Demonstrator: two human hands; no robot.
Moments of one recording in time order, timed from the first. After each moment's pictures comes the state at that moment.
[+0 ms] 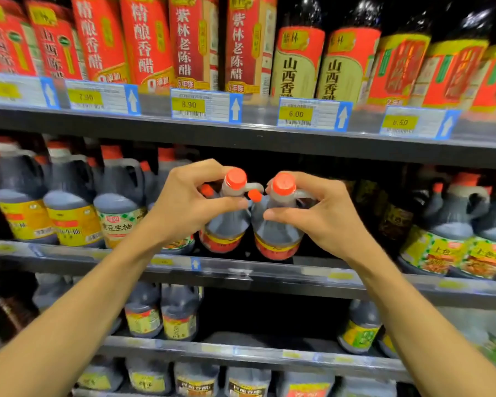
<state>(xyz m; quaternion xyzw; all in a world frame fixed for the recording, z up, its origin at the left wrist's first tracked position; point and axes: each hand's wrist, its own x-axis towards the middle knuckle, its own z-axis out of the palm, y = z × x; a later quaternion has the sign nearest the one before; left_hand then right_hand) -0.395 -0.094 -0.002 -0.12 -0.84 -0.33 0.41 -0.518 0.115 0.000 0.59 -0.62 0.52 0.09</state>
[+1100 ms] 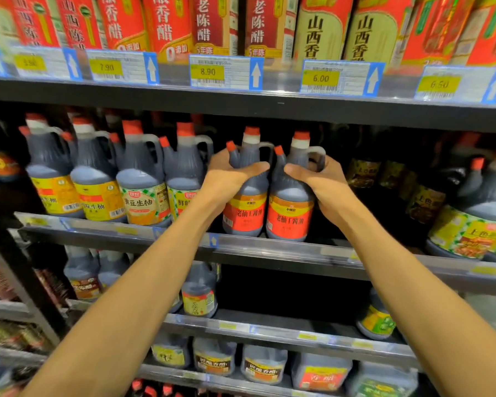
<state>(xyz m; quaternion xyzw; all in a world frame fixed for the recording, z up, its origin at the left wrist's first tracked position) -0.473 -0.110 -0.043 0.14 -0.72 -0.57 0.38 -0.587 0.054 -0.044 0.35 -0.61 0.71 -0.10</state>
